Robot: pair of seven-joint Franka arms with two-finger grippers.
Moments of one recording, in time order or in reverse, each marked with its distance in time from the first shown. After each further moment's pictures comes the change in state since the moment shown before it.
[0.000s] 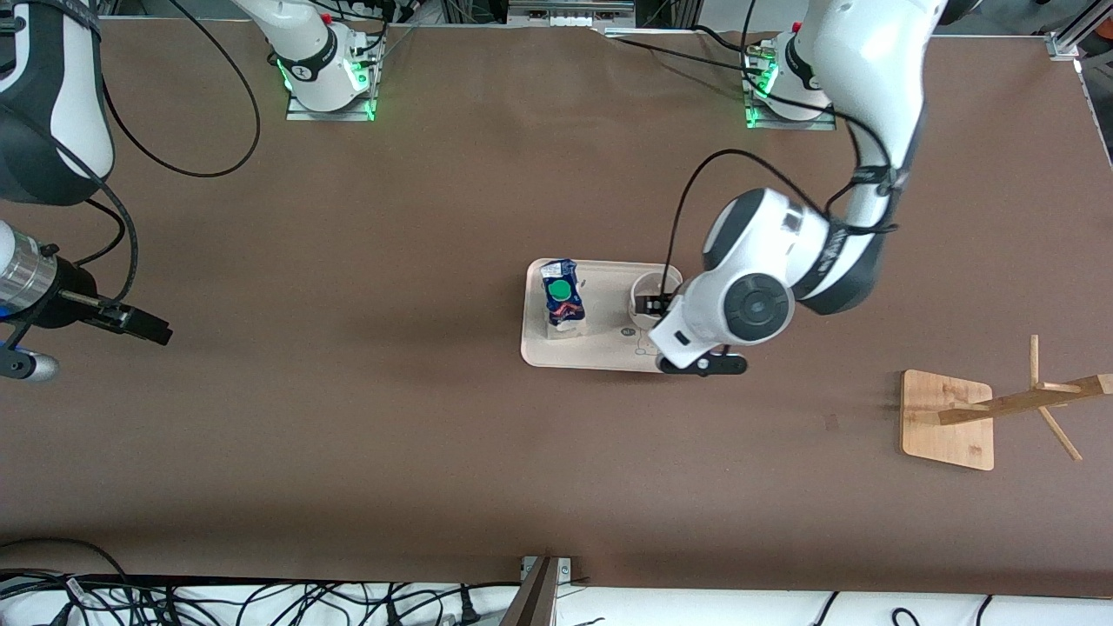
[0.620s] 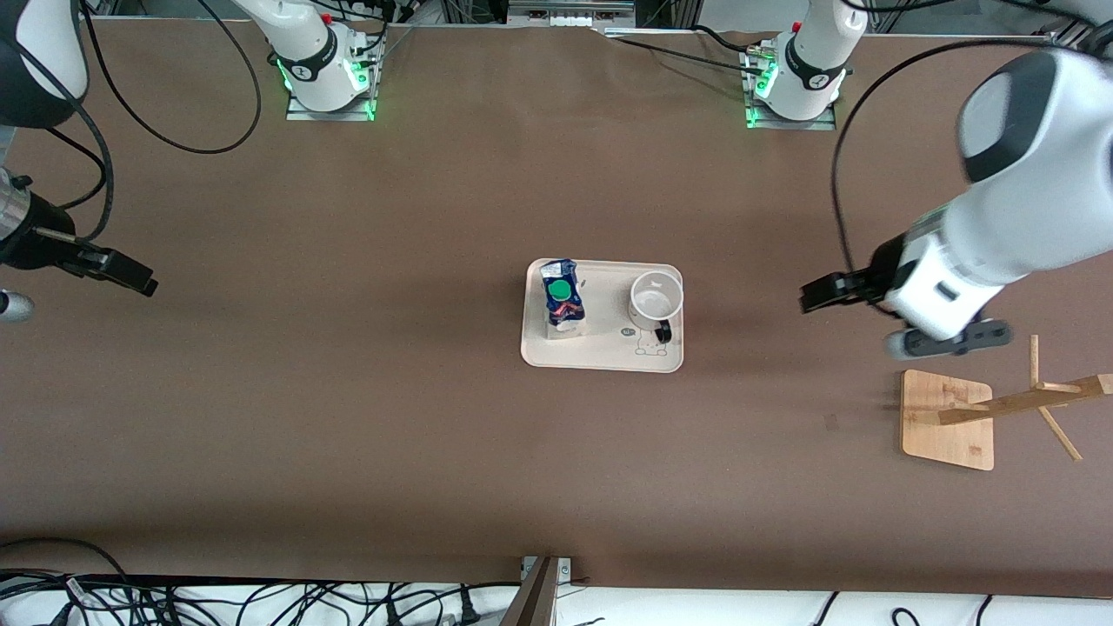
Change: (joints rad) left arm 0.276 -0.346 0.010 -0.079 0.008 -0.068 0.127; right arm -0.002 -0.141 0.001 -0.056 0.000 -0.140 -0.005
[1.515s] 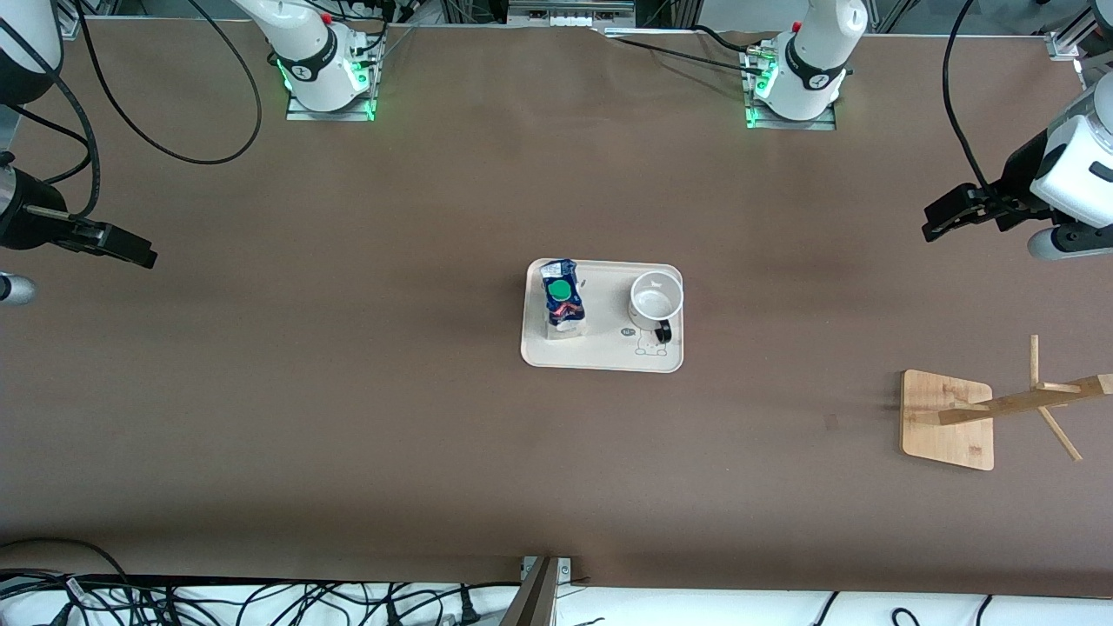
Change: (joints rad) left arm 0.050 -0.255 0.060 -0.226 0.129 -0.005 0.108; right arm 0.000 0.036 0.020 0.104 0.001 -0.135 -0.058
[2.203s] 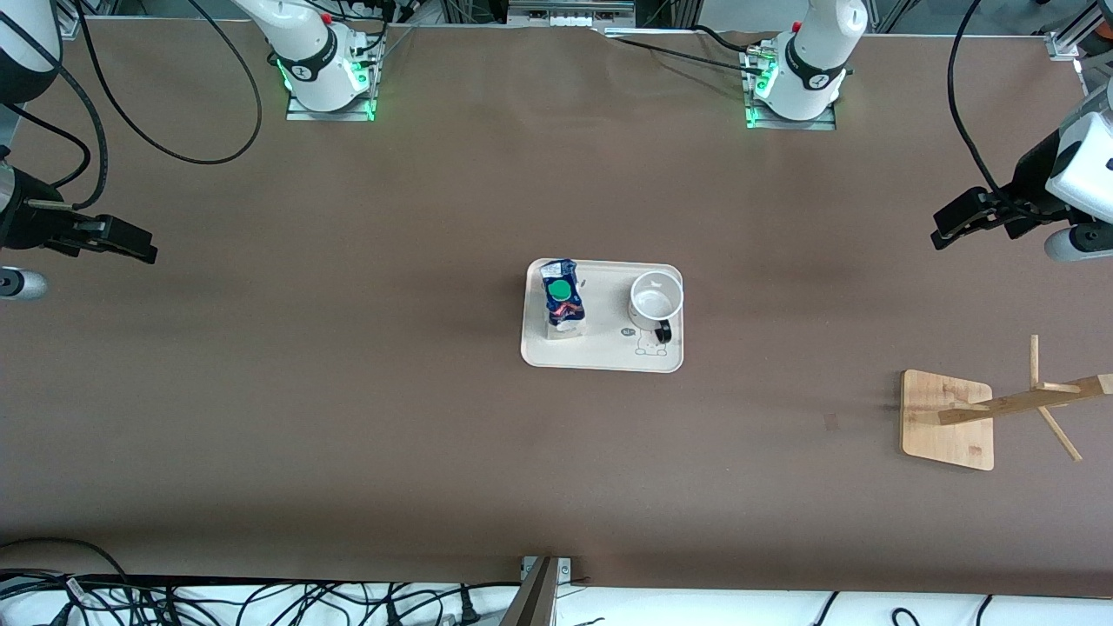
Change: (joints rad) left arm 0.000 0.003 0.005 0.007 0.002 0.040 0.001; right arm 0.000 0.000 0.000 0.003 0.000 0.003 -0.146
